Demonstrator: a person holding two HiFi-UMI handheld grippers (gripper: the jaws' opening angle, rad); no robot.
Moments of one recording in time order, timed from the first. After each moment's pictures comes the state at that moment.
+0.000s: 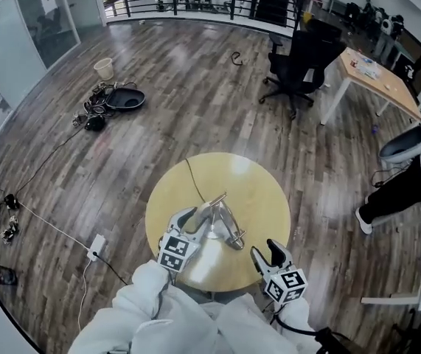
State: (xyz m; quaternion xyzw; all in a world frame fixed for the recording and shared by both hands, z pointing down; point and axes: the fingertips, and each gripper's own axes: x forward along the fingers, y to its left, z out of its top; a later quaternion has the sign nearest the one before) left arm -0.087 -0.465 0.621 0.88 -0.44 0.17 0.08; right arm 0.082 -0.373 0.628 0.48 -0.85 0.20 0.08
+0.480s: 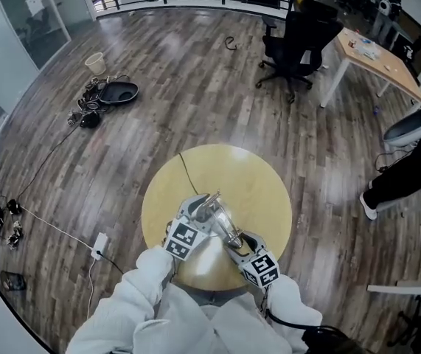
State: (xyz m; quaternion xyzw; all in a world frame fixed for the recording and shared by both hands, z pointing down) left arm -0.028 -0.510 0.633 0.91 -0.36 0.18 0.04; right arm 0.009 -0.403 0.713 0.35 -0.91 0.17 0.18
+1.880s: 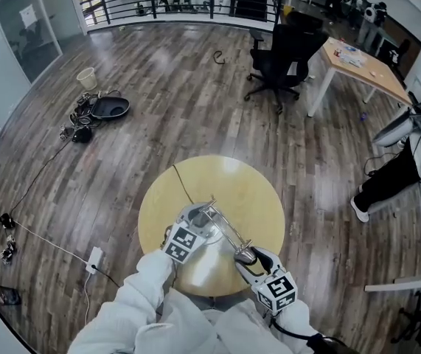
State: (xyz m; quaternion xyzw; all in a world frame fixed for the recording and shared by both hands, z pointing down) left arm -0.024 -0.502 0.637 0.93 -0.33 0.19 0.02; right arm 0.045 -0.353 0.628 0.41 -0.88 0.16 0.16
